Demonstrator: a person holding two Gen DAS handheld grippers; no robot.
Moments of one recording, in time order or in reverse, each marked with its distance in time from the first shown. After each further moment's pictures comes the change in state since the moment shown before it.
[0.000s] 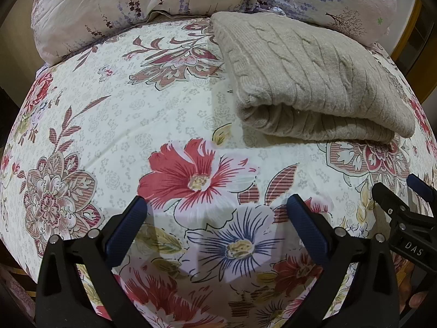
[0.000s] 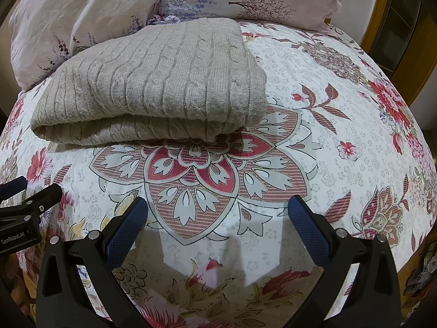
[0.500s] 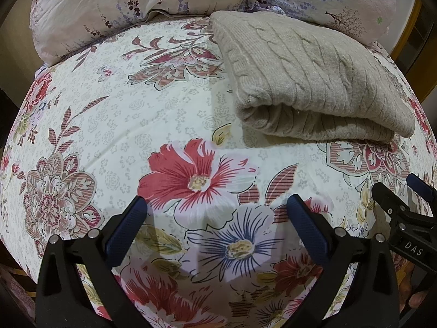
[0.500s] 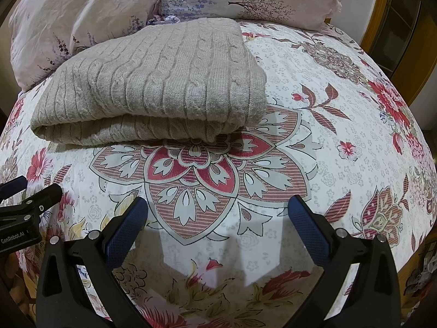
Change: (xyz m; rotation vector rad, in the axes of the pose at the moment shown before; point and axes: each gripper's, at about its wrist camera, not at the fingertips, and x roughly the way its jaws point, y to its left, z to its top) left arm 0.001 0.000 0.002 0.000 0.008 0.000; right arm 0.000 0.000 0.000 0.001 0.000 -0.001
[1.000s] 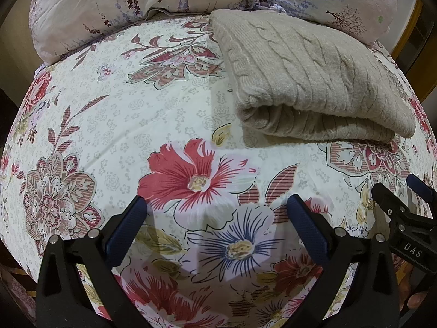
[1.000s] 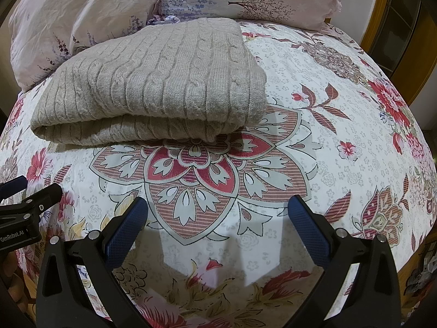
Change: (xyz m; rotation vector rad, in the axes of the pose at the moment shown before) left arm 0.001 0.000 0.002 -0.008 0.005 0.002; right arm 0.000 0.000 0.000 0.000 0.000 0.000
